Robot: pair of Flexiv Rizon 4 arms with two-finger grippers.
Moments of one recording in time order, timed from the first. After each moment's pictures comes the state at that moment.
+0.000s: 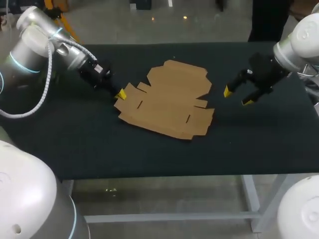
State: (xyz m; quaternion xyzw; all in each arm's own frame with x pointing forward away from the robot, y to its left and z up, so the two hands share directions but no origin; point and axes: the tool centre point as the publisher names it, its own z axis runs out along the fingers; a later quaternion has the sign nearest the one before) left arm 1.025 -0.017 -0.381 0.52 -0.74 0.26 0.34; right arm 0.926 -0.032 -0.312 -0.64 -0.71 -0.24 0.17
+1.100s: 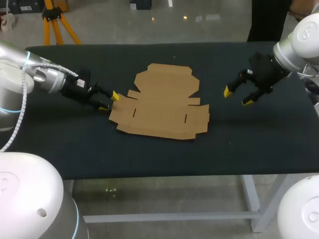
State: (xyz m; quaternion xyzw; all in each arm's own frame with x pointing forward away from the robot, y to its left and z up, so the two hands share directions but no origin) left arm 0.986 0.015 -0.367 0.58 -0.68 0.37 0.24; right arm 0.925 -0.032 -0.312 -0.64 -0.71 -0.24 0.17
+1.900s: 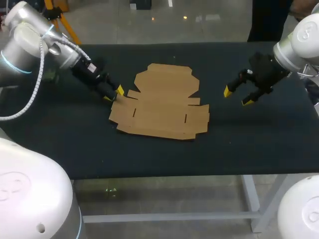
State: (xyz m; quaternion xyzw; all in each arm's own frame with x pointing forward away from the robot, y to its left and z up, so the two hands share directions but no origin) left arm 1.024 0.004 -0.370 0.51 -0.77 0.26 0.27; right arm 0.925 -0.032 -0.312 -0.64 -0.71 -0.24 0.17
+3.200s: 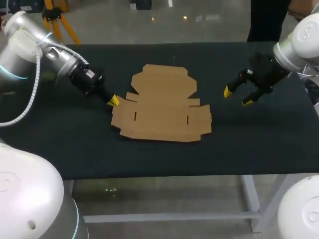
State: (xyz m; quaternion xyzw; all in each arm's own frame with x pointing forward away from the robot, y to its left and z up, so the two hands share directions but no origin) left arm 0.981 0.002 -0.369 0.54 -0.72 0.24 0.36; right arm 0.925 -0.032 -0.312 -0.64 -0.71 -0.24 0.17
